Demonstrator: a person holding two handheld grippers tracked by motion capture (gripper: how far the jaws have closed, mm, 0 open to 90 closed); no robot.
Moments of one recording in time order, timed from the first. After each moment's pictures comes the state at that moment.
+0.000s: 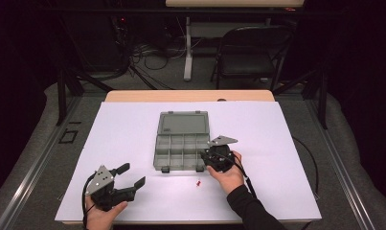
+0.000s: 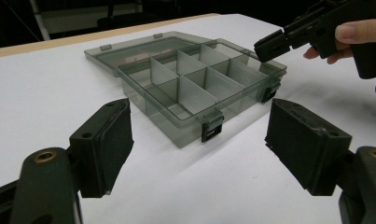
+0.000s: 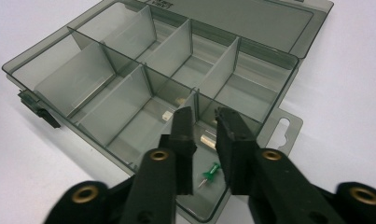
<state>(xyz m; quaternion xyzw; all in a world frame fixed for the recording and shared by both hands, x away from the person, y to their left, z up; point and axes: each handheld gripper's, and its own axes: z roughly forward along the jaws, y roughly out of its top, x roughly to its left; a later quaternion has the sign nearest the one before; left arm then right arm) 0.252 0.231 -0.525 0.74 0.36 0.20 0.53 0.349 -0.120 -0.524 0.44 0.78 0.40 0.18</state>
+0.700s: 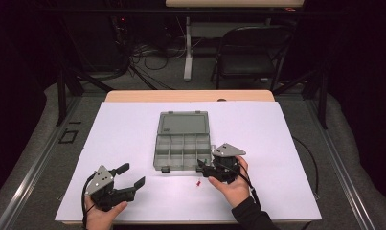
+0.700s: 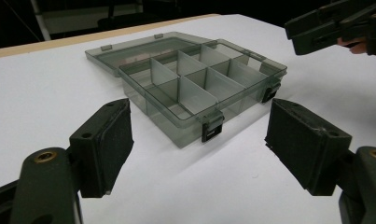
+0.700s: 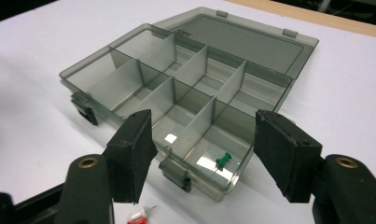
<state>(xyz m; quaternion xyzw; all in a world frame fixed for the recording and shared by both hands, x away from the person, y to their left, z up) 0.251 0.231 -0.525 0.74 0.36 0.21 0.53 0.308 -0.129 -0.508 0.41 0.77 0.44 0.21</state>
